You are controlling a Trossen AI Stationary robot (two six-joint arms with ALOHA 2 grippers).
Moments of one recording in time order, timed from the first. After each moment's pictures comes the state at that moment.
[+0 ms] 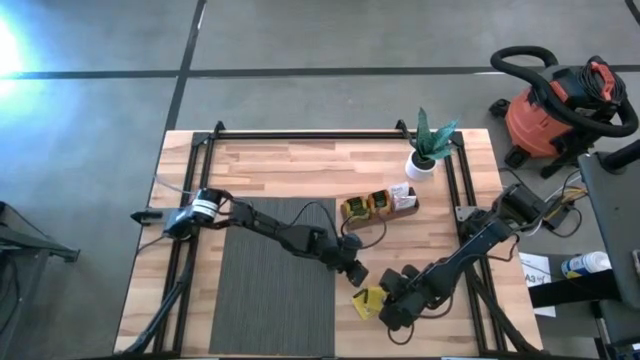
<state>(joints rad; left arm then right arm) -0.20 2.14 1.45 0.03 0.06 -1.01 0.71 1.75 0.90 -0.38 0.19 1.37</state>
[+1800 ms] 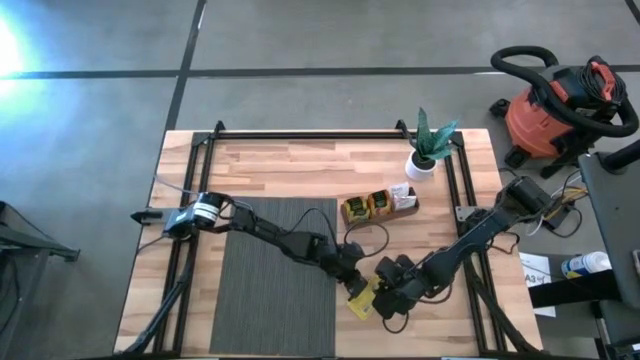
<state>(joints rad) -0.23 2.17 1.46 0.10 0.17 -1.04 0.65 1.67 0.86 -0.30 0.29 1.31</state>
